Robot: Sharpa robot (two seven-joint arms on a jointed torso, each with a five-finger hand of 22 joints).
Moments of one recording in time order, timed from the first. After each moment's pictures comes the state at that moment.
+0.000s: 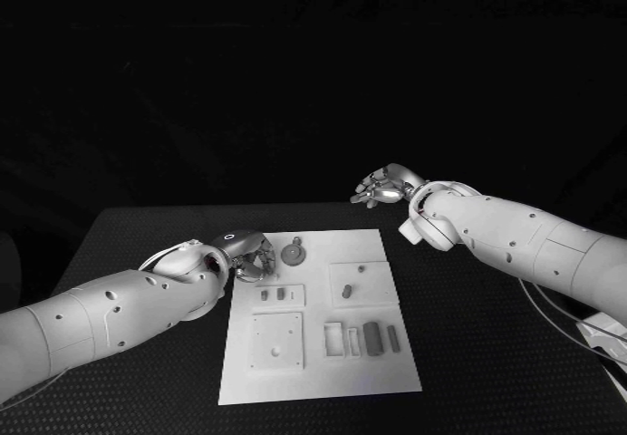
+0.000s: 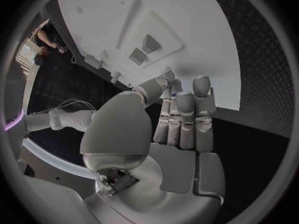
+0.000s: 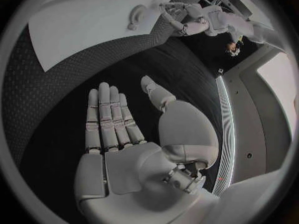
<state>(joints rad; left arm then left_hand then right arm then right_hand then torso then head) 1.18 -0.63 -0.13 1.17 -1.44 -0.30 0.01 1.27 -0.09 0.66 -0.26 0.06 1.06 0.11 0.29 0.52 1.29 0.03 0.11 0.25 1.20 -0.07 1.33 0.47 0.04 1.27 -0.16 0.50 1.31 1.28 -0.54 -0.03 0.93 -0.84 -0.26 0.08 0.99 -0.09 0.55 -0.29 0.04 0.77 0.20 0.22 0.61 0.83 0.14 0.61 0.42 0.88 0.10 0.63 0.66 0.22 0.66 0.18 0.45 1.19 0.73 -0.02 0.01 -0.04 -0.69</state>
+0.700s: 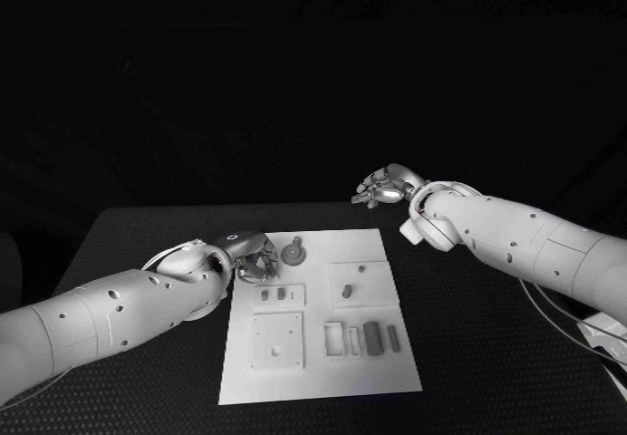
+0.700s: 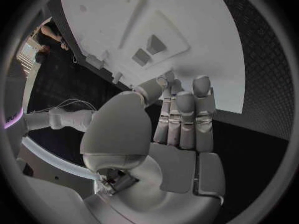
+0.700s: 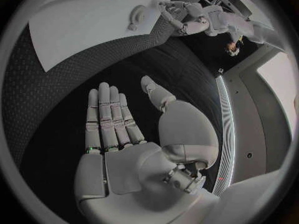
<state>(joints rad) 1.18 -0.62 -0.14 1.17 -1.43 -0.29 0.00 1.26 -0.09 0.66 -0.26 0.06 1.06 0.11 0.30 0.52 1.29 0.03 0.10 0.25 1.20 -0.07 1.33 0.47 0.04 1.27 -0.16 0.50 1.31 1.28 -0.53 -0.03 0.93 -0.84 -0.26 0.08 0.99 -0.09 0.55 -0.29 0.04 0.77 0.20 0.22 0.61 0.83 0.14 0.61 0.42 0.88 0.10 0.62 0.66 0.22 0.66 0.18 0.45 1.20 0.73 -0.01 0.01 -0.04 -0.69</state>
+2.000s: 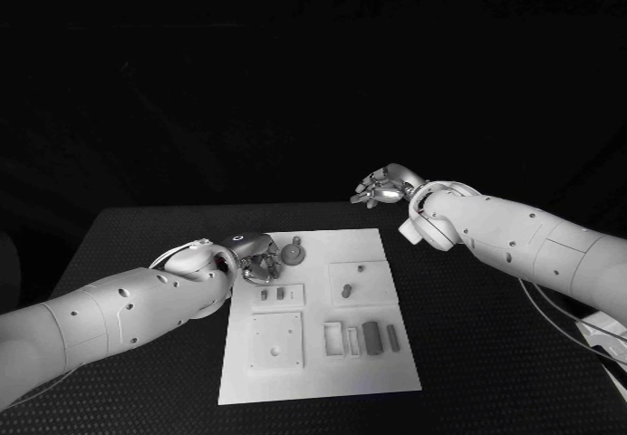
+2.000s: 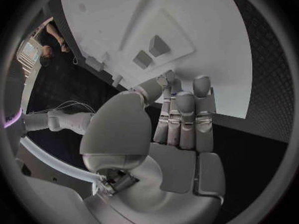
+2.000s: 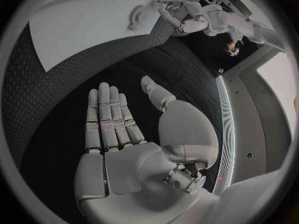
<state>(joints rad) 1.18 -0.58 -0.14 1.14 -1.44 -0.25 0.00 1.26 -0.10 0.67 -0.26 0.06 1.06 0.11 0.29 0.53 1.30 0.05 0.10 0.26 1.20 -0.07 1.32 0.47 0.04 1.27 -0.16 0.50 1.31 1.28 -0.54 -0.03 0.93 -0.84 -0.26 0.08 0.99 -0.09 0.55 -0.29 0.04 0.77 0.20 0.22 0.61 0.83 0.14 0.61 0.41 0.88 0.10 0.62 0.66 0.22 0.66 0.18 0.45 1.20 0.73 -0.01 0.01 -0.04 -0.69</state>
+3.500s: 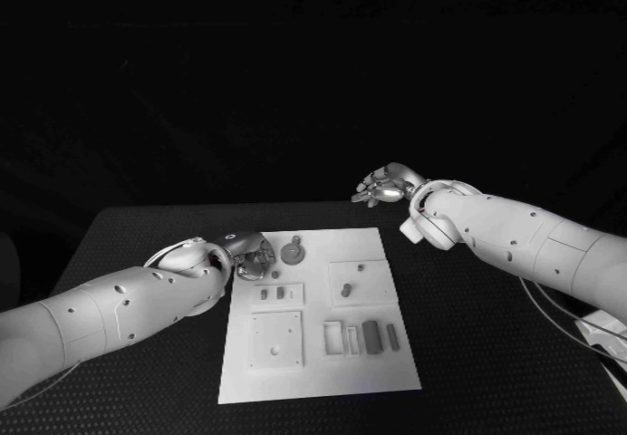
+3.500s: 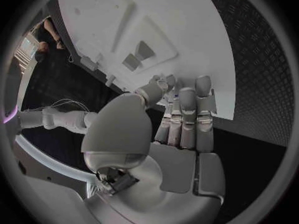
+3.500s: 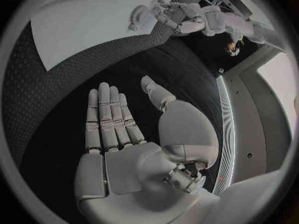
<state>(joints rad) 1.18 -0.58 -0.14 1.09 -1.40 -0.24 -0.02 1.24 -0.12 0.67 -0.25 0.07 0.87 0.16 0.21 0.48 1.18 0.09 0.07 0.23 1.15 -0.02 1.30 0.45 0.04 1.21 -0.13 0.45 1.31 1.28 -0.54 -0.03 0.93 -0.84 -0.26 0.08 0.99 -0.09 0.55 -0.29 0.04 0.77 0.20 0.22 0.61 0.83 0.14 0.61 0.41 0.88 0.10 0.62 0.66 0.22 0.66 0.18 0.45 1.20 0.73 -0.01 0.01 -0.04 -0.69</state>
